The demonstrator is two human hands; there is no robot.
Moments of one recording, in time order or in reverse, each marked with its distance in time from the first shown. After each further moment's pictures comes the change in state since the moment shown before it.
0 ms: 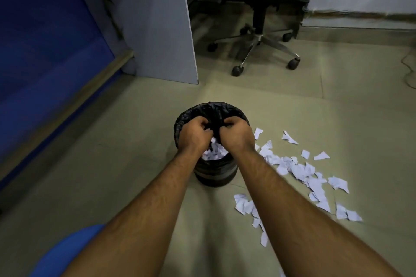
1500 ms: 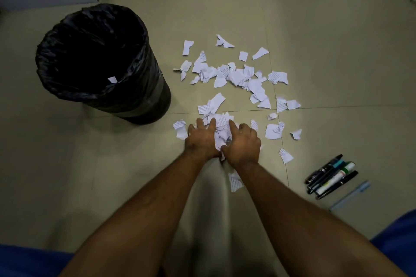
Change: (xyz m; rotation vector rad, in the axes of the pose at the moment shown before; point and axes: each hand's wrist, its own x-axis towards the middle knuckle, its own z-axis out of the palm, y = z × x) left_hand -0.156 -0.065 0.278 0.776 -0.724 0.274; right_hand -0.083 0.352 -0.024 -0.646 0.006 0.182
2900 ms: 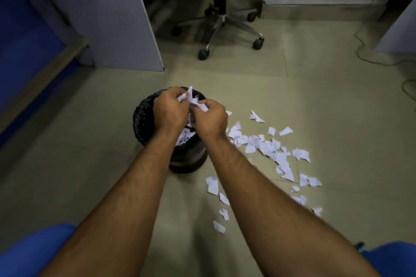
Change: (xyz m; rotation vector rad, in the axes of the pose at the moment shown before) left_hand -0.075 -0.109 -0.285 -0.822 0.948 -0.122; right_hand 0.028 -0.258 -0.197 1.058 0.157 -0.172
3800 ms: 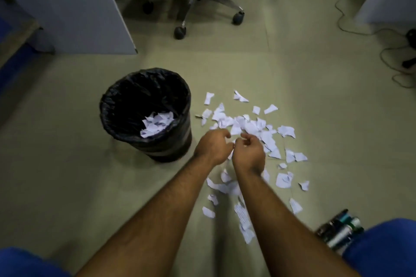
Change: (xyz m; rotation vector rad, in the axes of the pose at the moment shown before) left_hand -0.088 -0.034 0.121 0.268 -0.715 0.101; right_hand -0.034 0.128 -0.082 -0.241 0.400 0.382
